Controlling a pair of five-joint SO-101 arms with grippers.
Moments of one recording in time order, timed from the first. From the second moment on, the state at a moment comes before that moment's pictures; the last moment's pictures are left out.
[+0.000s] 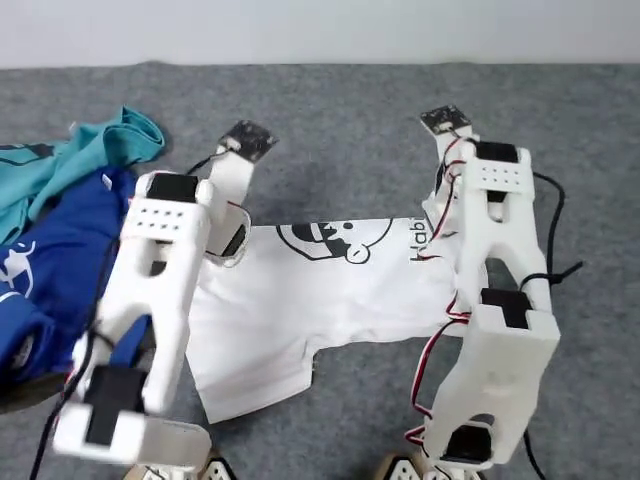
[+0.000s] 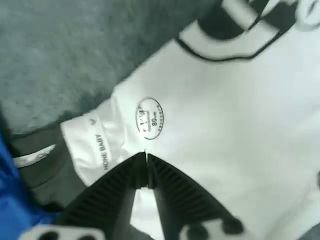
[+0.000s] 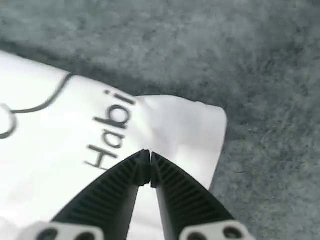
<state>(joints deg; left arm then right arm) 3.3 -2.7 13.1 78.6 -14.2 2.9 29.4 -17.5 77.3 25.4</state>
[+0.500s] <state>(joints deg) -24.1 -13.6 13.1 83.8 -13.1 -3.6 26.9 -25.1 97.6 30.4</state>
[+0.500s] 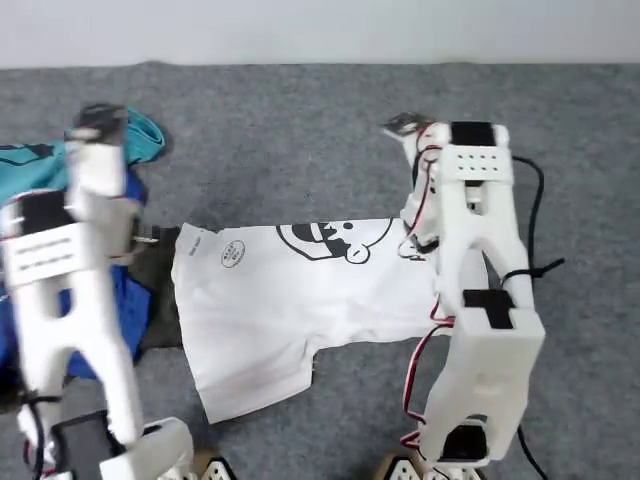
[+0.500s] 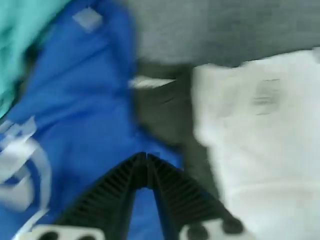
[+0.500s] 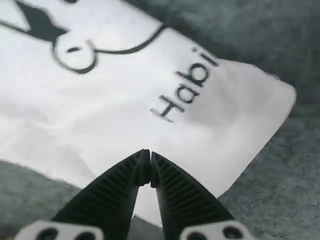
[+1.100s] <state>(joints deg) -56.8 -13.6 25.6 77.9 -26.9 -34.4 -3.1 3.4 98.6 37.8</state>
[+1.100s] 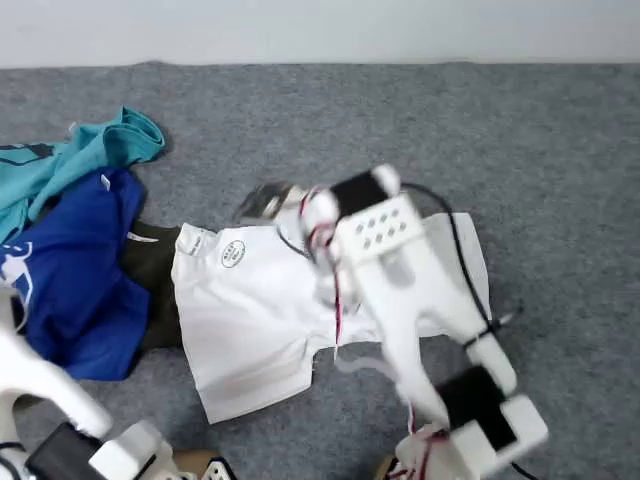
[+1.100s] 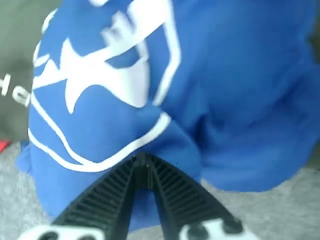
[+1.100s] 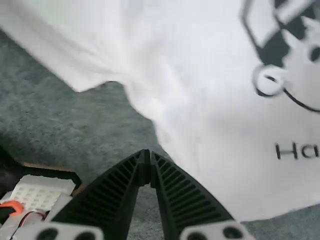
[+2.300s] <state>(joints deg) -59.7 -13.6 28.5 74.9 -28.9 -62.0 16.5 14.2 69.3 30.3</state>
